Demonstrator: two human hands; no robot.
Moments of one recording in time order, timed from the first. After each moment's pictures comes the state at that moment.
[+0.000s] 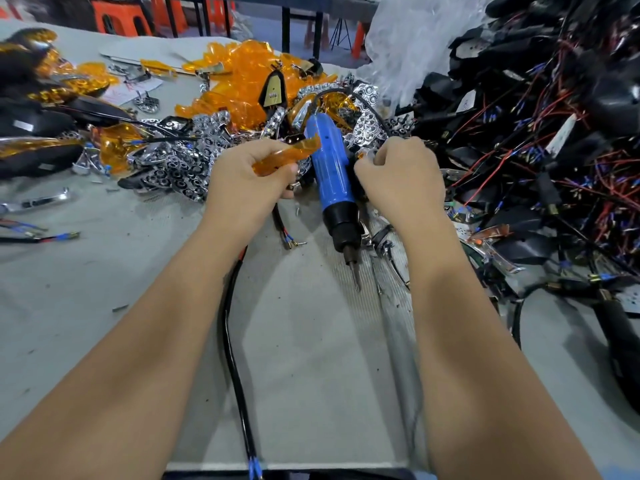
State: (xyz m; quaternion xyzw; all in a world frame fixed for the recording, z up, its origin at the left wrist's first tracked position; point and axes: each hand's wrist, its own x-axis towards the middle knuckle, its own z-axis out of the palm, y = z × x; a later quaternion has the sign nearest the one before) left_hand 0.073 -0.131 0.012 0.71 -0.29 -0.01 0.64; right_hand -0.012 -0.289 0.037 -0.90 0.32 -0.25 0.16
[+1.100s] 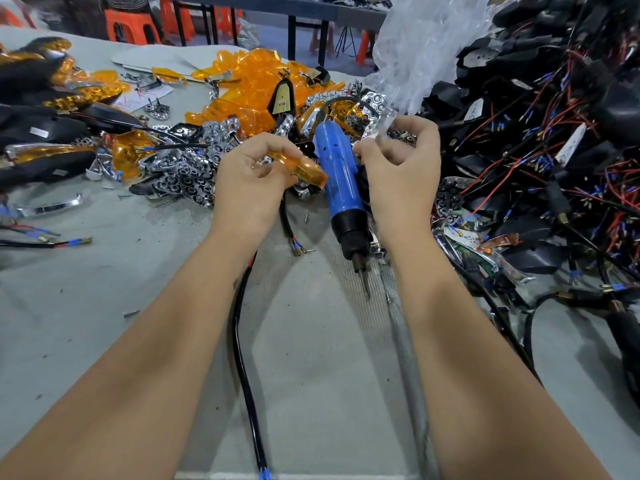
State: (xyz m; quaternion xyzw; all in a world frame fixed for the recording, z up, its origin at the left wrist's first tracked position) left_hand 0.077 -0.130 0.012 0.65 -0.29 0.00 0.70; right_hand -0.003 -0.261 0.030 -0.67 0.21 -0.47 0.53
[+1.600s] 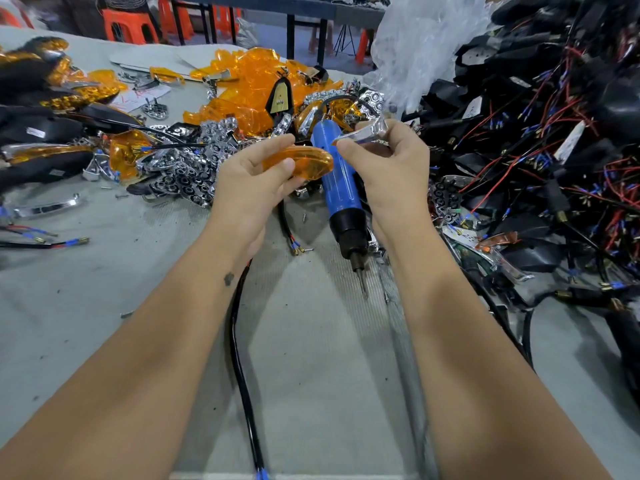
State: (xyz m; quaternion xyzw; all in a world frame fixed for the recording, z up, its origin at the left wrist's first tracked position) left_hand 0.083 -0.136 0.008 0.55 -0.21 -0.14 0.80; right_hand 0.000 -0.263 0.033 -0.67 0.15 -0.41 0.60
